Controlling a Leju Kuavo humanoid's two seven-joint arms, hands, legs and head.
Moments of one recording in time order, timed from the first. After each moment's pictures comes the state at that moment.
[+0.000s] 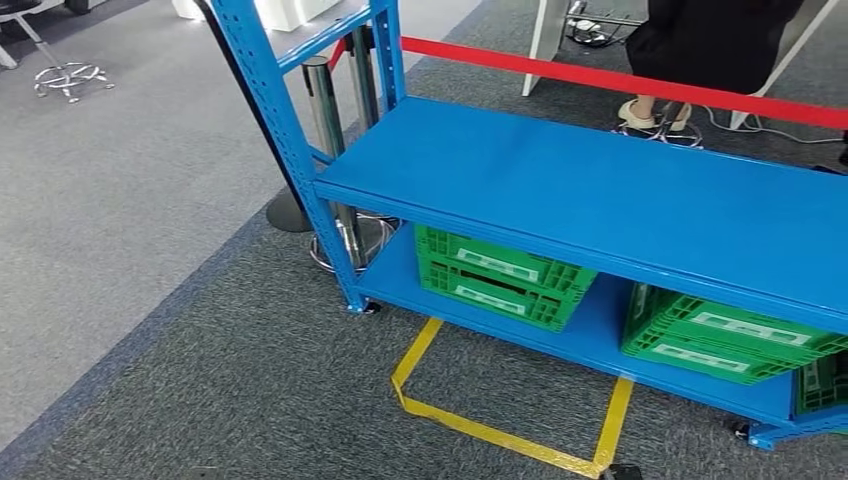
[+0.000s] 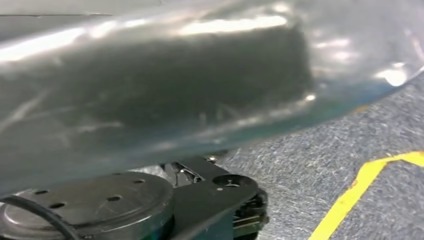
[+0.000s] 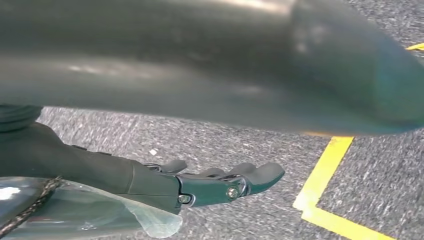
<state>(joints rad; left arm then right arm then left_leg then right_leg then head) -0.04 -0.13 0.98 -0.22 -0.65 0.02 -0.49 -0.08 0.14 -1.16 -0.20 1.08 0.12 -0.47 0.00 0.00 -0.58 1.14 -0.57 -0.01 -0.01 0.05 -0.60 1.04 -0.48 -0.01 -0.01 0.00</state>
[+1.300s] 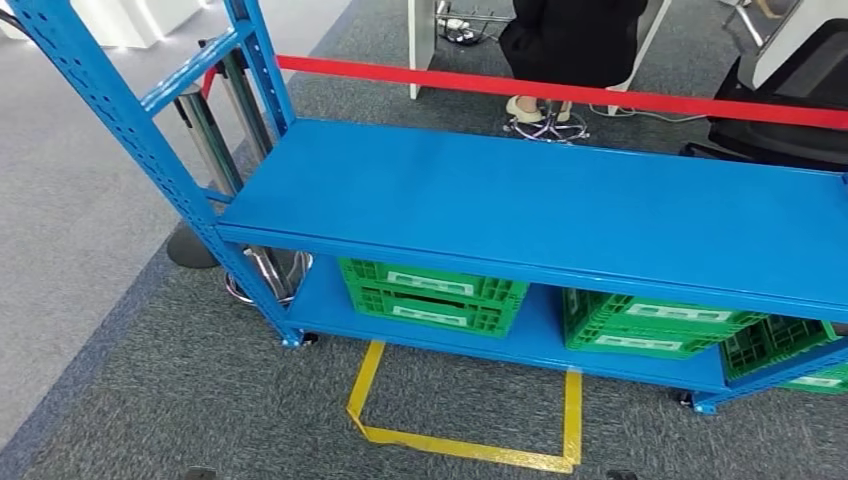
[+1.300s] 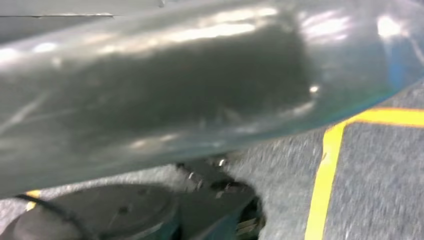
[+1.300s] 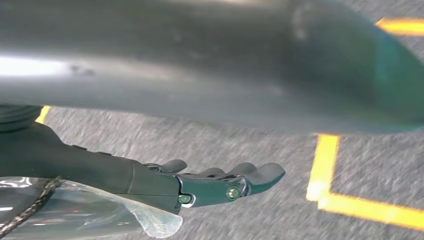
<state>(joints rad) -0.03 -0.12 0.96 -0.22 -0.68 0.00 -0.51 -0.08 0.14 -1.16 -0.20 1.08 0.14 -0.47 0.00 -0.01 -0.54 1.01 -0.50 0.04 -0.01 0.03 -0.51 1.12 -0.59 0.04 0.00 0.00</state>
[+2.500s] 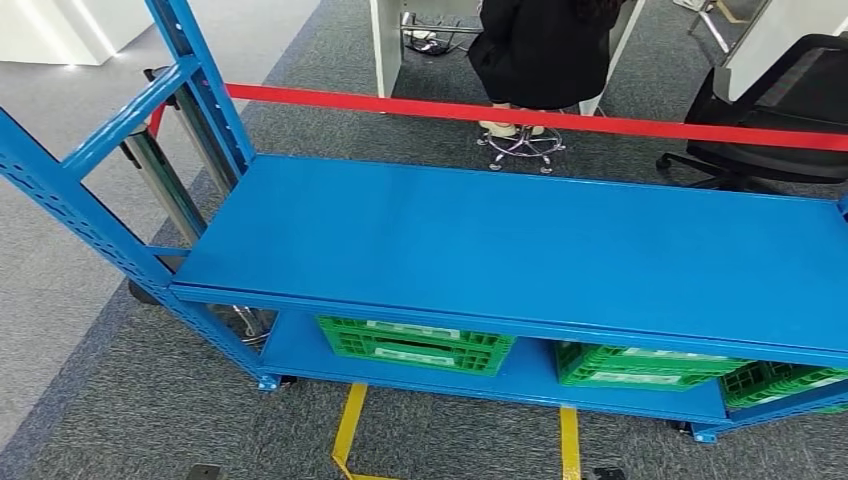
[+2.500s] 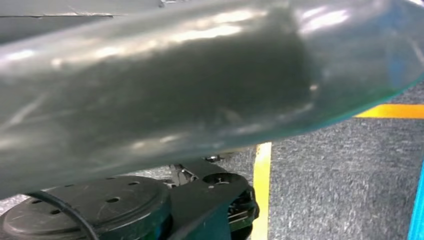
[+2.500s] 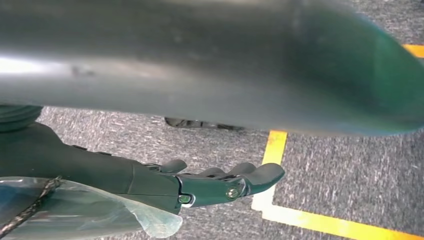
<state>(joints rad) -0.04 -0.12 0.96 -0.21 -0.70 -0.01 -0.53 -0.07 0.14 -1.15 -0.20 1.10 0.18 -0.47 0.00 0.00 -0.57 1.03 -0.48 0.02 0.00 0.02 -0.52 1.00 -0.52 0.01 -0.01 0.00</state>
